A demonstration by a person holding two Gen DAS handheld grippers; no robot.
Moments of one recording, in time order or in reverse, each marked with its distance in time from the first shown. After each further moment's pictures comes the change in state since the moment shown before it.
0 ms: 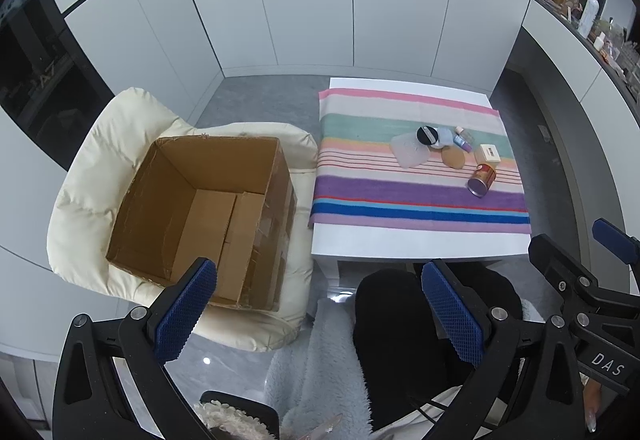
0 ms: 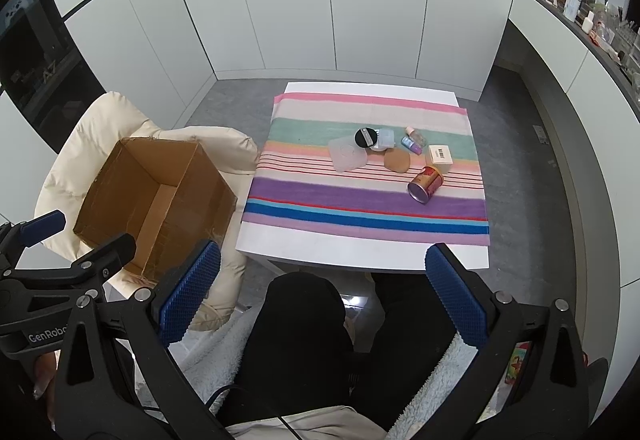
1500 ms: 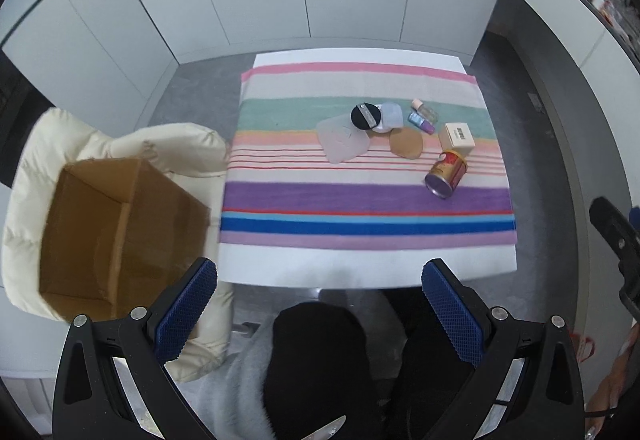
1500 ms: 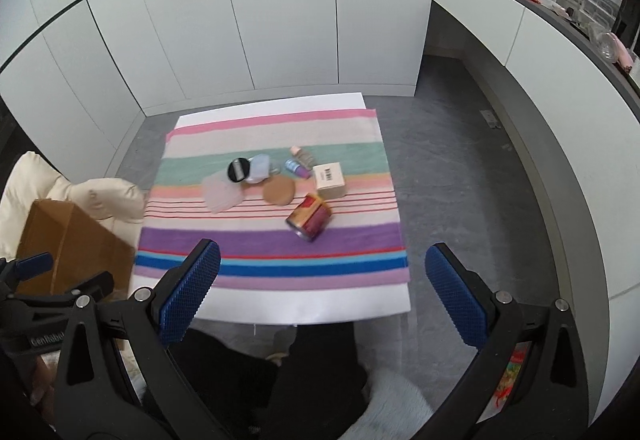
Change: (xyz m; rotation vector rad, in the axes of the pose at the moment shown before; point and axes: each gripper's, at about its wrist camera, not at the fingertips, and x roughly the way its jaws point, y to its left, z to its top) left arm 0.132 -0.164 0.061 0.057 0.113 -0.042; right arm 0.088 -0.204 0.024 0.148 -0.062 -0.140
